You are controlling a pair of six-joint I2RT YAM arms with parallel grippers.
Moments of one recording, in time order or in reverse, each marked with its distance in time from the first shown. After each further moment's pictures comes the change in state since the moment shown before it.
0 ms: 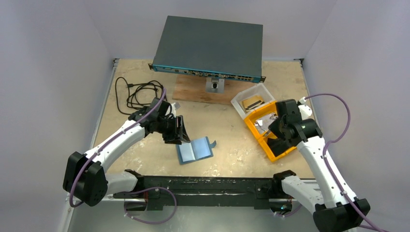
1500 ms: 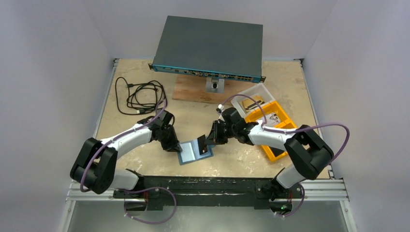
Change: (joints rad) left arm 0.003 0.140 -0.214 0.183 -0.190 -0.243; right arm 0.447 0.638 -0.229 1.070 -0.707 -0.158
